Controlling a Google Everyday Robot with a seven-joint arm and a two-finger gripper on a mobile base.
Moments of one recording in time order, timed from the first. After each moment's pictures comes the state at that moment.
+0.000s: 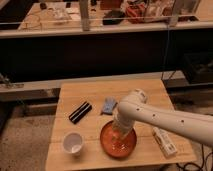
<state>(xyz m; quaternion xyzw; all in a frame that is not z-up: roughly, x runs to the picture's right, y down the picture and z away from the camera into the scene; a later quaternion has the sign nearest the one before) 0.059 0.242 0.738 -0.30 -0.21 -0.30 0.88</state>
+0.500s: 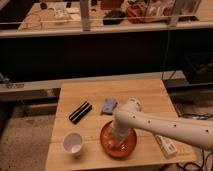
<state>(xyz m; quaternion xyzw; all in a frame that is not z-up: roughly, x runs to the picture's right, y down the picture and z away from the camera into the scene) 0.042 0.281 0.759 -0.30 -0.23 -0.32 0.87</state>
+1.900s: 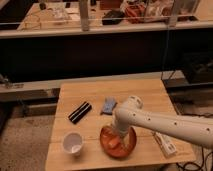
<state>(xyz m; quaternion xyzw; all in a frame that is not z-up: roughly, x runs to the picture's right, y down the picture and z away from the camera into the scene) 0.051 0.259 0.759 -0.29 -0.23 -0.33 0.87</state>
